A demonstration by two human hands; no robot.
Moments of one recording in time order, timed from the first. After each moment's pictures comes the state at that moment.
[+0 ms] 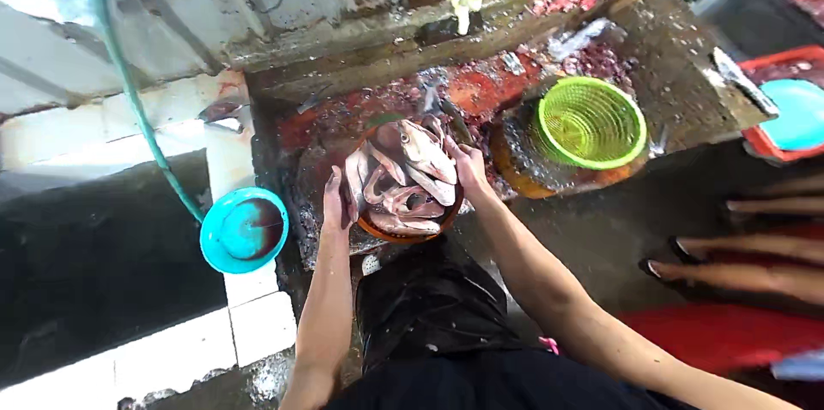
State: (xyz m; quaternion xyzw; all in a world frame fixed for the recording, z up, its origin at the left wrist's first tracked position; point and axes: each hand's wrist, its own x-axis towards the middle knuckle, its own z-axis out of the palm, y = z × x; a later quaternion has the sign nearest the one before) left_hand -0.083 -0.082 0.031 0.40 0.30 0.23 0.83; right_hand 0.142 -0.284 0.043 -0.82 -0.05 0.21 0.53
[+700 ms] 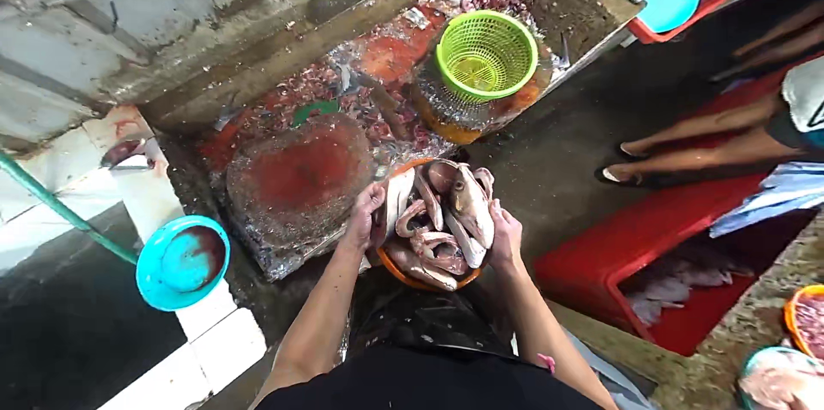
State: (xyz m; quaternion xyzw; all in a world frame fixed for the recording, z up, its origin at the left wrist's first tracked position) left_hand -0.060 -0.272 0.042 0.52 0.18 -0.04 0.83; right_hand -0.019 -0.573 0.034 -0.77 0.17 0.04 0.62
